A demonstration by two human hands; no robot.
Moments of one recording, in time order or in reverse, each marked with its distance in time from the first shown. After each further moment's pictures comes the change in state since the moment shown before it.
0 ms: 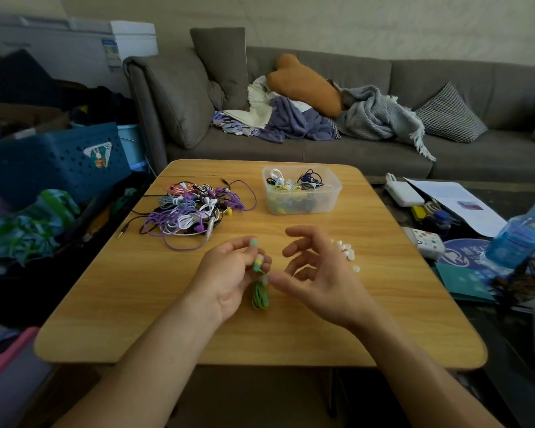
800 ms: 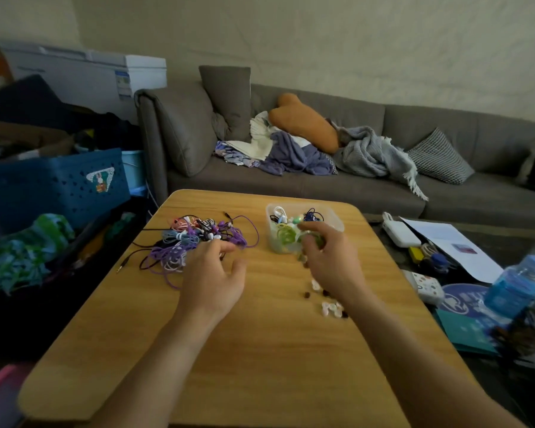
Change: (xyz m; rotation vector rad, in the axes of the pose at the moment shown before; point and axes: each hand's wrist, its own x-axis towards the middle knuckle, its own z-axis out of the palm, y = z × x) left_hand 0.038 0.027 -0.029 0.968 0.275 0.682; right_hand 0.086 -0.023 -0.017 -0.356 0.311 0.091
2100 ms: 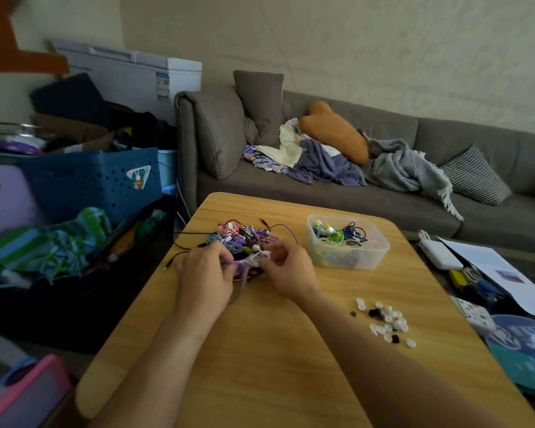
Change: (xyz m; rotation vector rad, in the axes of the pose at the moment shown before) left_hand 0.029 -0.063 -0.043 0.274 0.115 0.076; right_hand 0.027 -0.022 0.135 0.072 -0.184 -0.027
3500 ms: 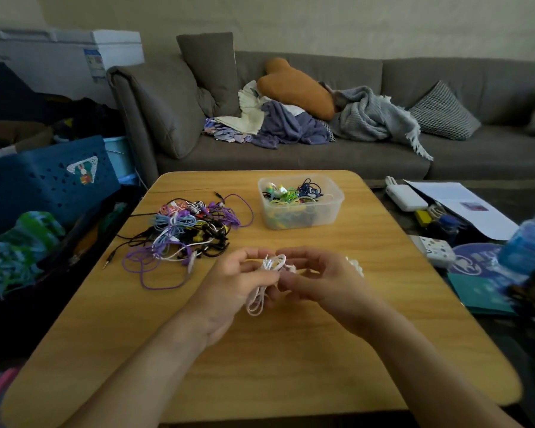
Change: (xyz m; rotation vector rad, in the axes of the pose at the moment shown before) left_hand -0.051 0.096 0.027 -1.032 -0.723 -0.416; right_hand -0.104 0.040 -0.117 0.611 -0.217 0.210
